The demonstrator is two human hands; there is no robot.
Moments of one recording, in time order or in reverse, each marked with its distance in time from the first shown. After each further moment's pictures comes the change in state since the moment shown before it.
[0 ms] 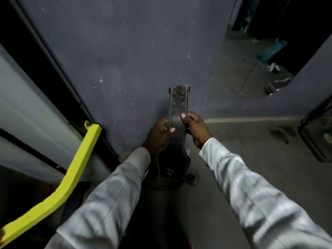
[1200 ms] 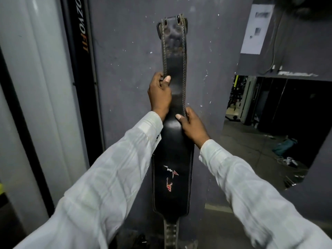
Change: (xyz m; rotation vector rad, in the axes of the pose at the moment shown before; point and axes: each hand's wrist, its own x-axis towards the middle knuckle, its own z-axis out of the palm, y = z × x) left_hand 0.056 0.367 -0.100 -0.048 0.963 0.682; right_hand -0.028 -0.285 0.024 -0.557 -0.041 -0.827
